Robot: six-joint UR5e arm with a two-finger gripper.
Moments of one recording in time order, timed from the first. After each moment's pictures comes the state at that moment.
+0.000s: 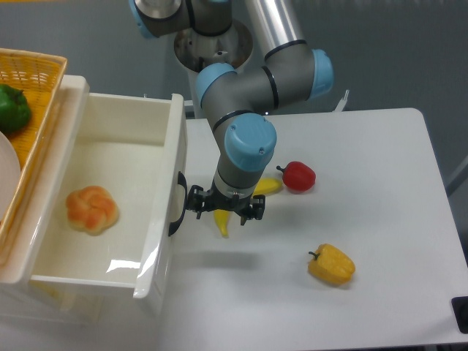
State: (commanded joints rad) arm 2.37 -1.92 -1.61 -1.21 1.36 0.44
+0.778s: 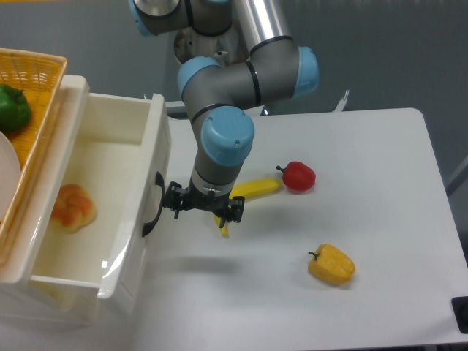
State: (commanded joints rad) arm 2.30 -1.91 -1.60 -1.21 1.34 0.44
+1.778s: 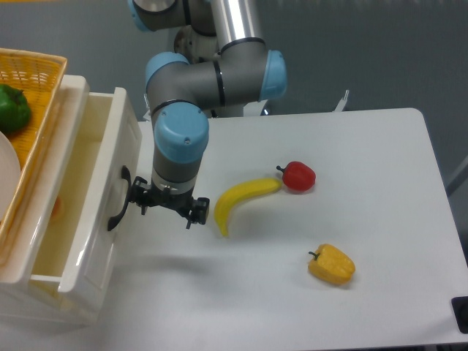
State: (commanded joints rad) arm 2.20 -1.90 -1.59 -1.20 1.34 0.44
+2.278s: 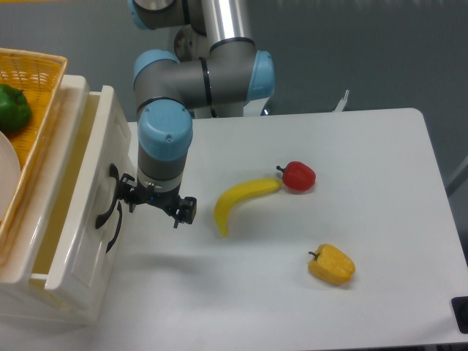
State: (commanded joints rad) arm 2.16 -1.90 -1.58 -1.20 1.34 0.44
